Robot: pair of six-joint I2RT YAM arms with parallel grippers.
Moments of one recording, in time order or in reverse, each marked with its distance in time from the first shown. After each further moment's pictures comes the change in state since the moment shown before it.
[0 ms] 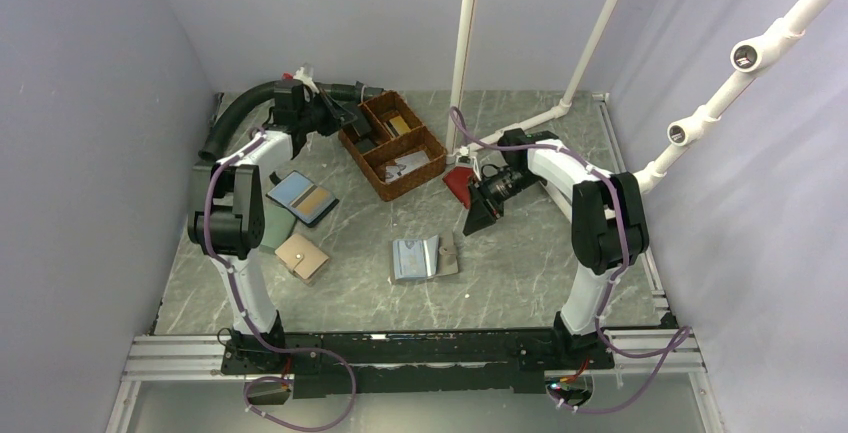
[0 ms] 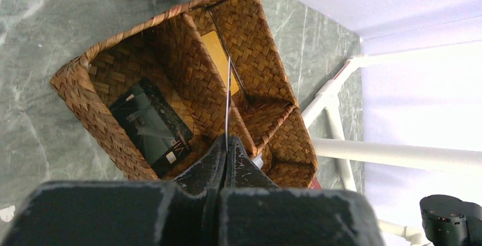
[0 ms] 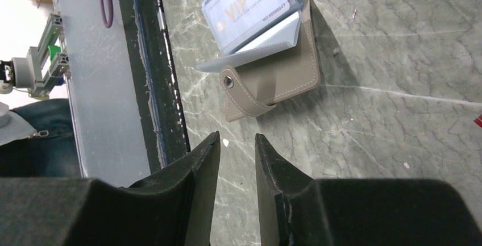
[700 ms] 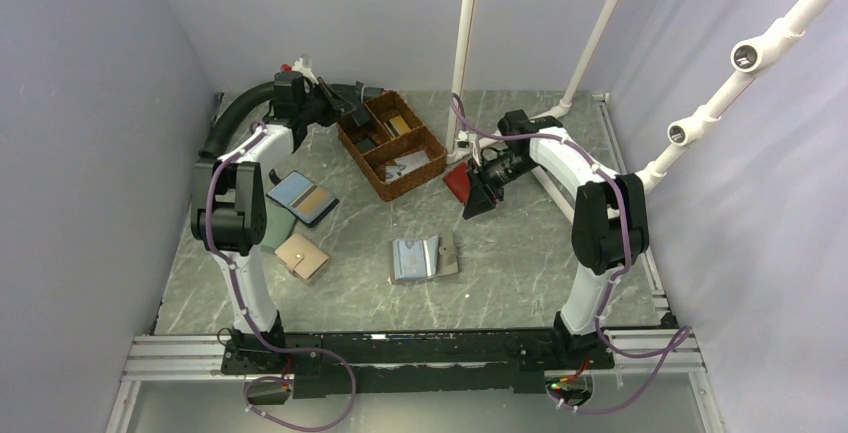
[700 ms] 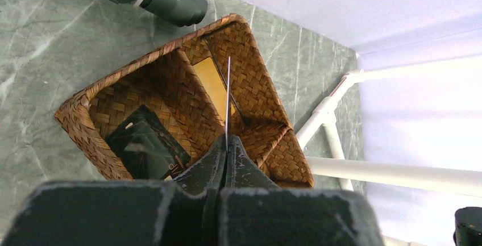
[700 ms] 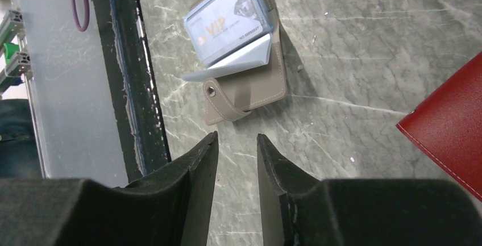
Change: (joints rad) left arm 0.000 0.030 0.077 0.009 -0.027 0.006; right arm 0.000 0.000 0.137 -0.035 0.053 -0.015
